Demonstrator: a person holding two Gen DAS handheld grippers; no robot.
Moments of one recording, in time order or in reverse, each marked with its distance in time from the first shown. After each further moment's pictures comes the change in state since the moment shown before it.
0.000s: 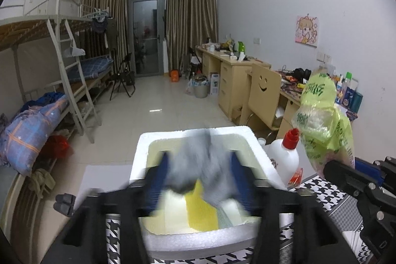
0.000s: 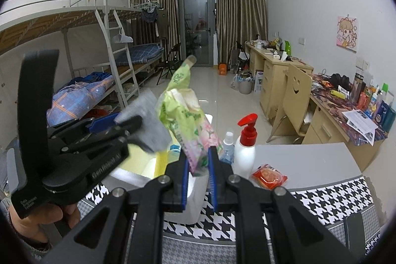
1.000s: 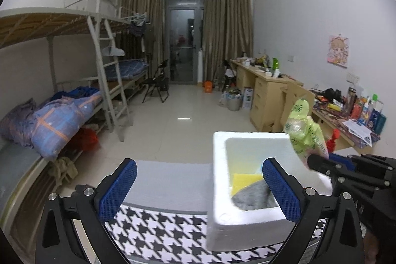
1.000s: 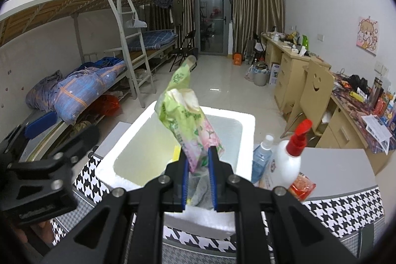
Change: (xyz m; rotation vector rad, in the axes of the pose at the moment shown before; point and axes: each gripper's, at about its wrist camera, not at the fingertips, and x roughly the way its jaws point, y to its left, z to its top) left arm -0.044 0.072 -0.018 -0.100 -0.068 0.184; right arm 0.056 0.036 0.016 -0.043 0.083 0.069
